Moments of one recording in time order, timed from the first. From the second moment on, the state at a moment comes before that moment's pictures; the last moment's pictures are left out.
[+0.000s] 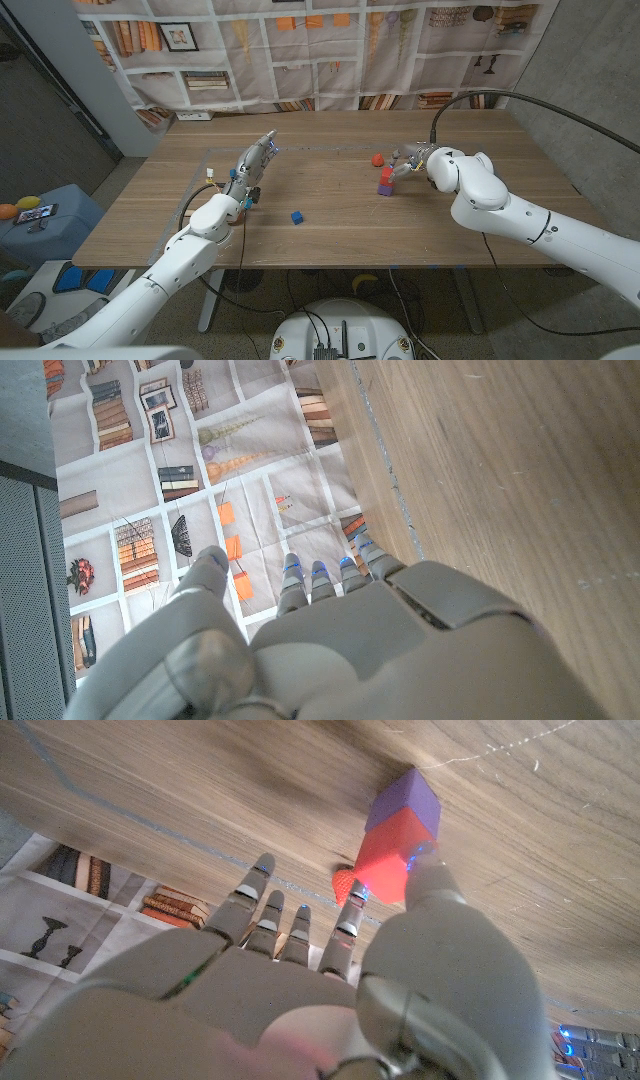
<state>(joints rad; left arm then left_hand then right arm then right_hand) 1.05 0.61 0.33 -1.66 -0.60 -0.23 0.12 0.29 0.16 0.35 -0.07 0.19 0.12 -0.04 0.18 0.17 -0.03 -0.05 0.19 0.17 -0.08 0.02 0.18 0.17 0.01 0.00 0.20 0.17 -0.63 -0.91 -0.85 -2.16 -0.76 -0.84 0.57 0.89 0.01 0.28 -0.15 0.18 0.53 -0.19 0.59 0.25 0.13 0.01 0.19 0.21 0.07 0.06 0.29 0.33 0.40 0.07 0.19 0.16</state>
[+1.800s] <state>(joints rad) 1.04 0.63 0.33 -1.62 -0.56 -0.26 0.11 0.28 0.17 0.38 -0.08 0.19 0.13 -0.04 0.18 0.17 -0.02 -0.04 0.19 0.17 -0.08 0.02 0.18 0.17 0.02 0.00 0.20 0.17 -0.84 -0.96 -0.52 -2.08 -0.23 -0.48 0.27 0.60 -0.09 0.18 -0.08 0.27 0.09 -0.04 0.38 0.23 -0.12 0.11 0.22 0.23 -0.13 0.18 0.21 0.34 0.14 0.13 0.18 0.17</state>
